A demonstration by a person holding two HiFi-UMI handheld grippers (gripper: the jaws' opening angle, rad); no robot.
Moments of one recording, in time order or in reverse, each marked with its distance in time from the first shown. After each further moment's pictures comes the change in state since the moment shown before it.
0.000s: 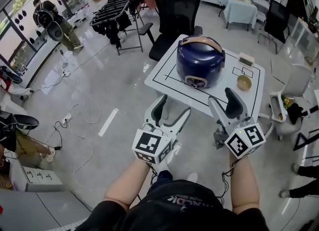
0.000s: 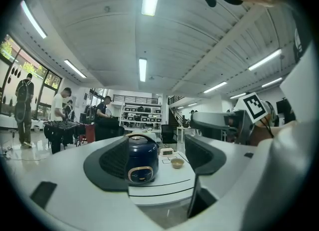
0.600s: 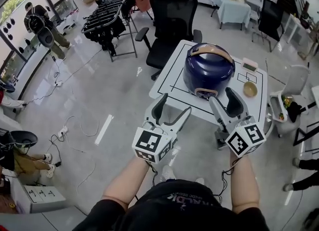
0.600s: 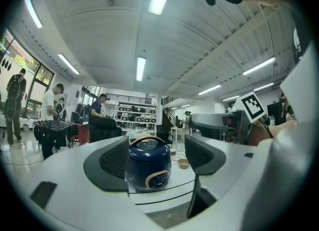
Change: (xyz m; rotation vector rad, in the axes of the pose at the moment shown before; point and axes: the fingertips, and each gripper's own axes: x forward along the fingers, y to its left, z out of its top) left arm 0.031 0.110 0.006 -0.013 -0.003 -0.103; right arm 0.105 0.007 -0.015 -0.034 0.006 -0.103
